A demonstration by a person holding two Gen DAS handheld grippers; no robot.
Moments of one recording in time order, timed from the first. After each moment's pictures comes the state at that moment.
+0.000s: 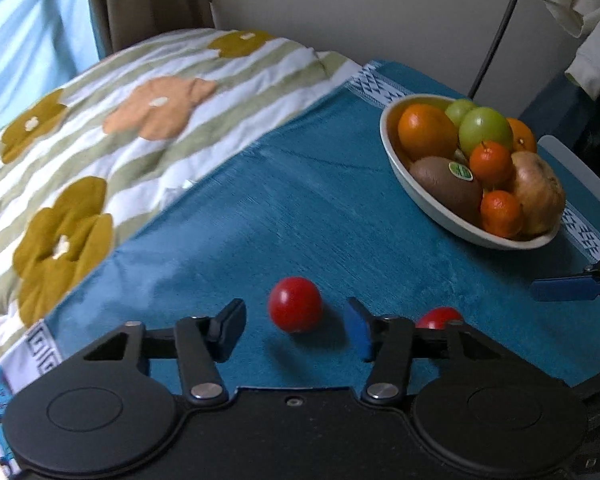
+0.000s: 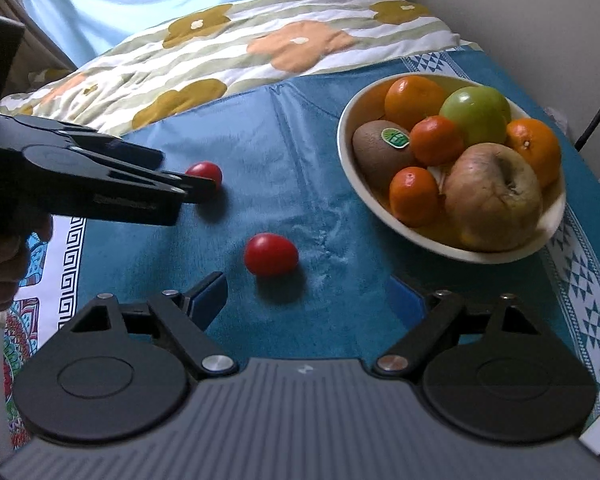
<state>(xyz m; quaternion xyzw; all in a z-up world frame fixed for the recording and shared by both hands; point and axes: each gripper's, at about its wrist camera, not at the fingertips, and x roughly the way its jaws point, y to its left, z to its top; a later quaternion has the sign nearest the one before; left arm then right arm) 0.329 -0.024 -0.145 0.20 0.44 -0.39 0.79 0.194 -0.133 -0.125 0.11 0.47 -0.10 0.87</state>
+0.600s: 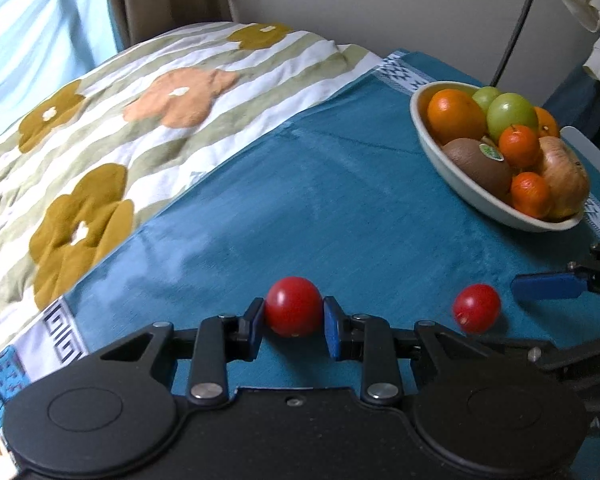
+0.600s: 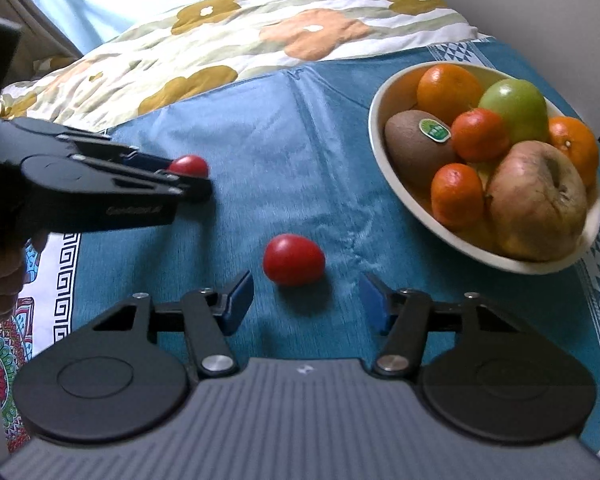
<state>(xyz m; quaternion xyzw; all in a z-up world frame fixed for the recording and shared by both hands) 0.332 -0.006 -0.151 0.21 0.44 -0.36 0.80 0.217 -0.125 -0.143 0.11 0.48 -0.08 0.87</state>
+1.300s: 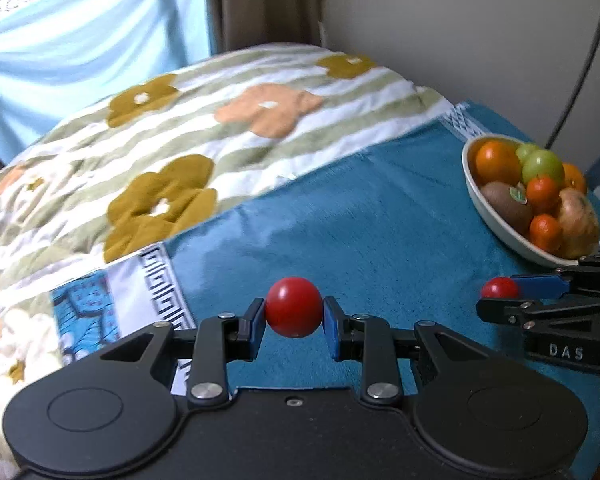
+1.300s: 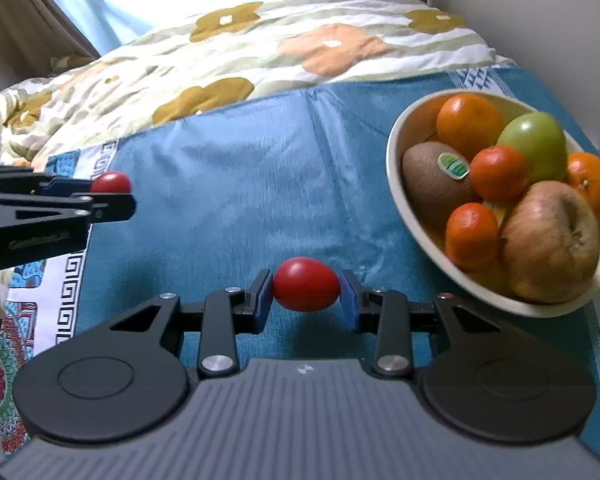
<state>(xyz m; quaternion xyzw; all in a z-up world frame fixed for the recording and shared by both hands) 0.290 0.043 -0.105 0.15 0.41 -0.25 0.86 0.223 -0.128 -0.133 0.09 0.45 -0.05 0.88</state>
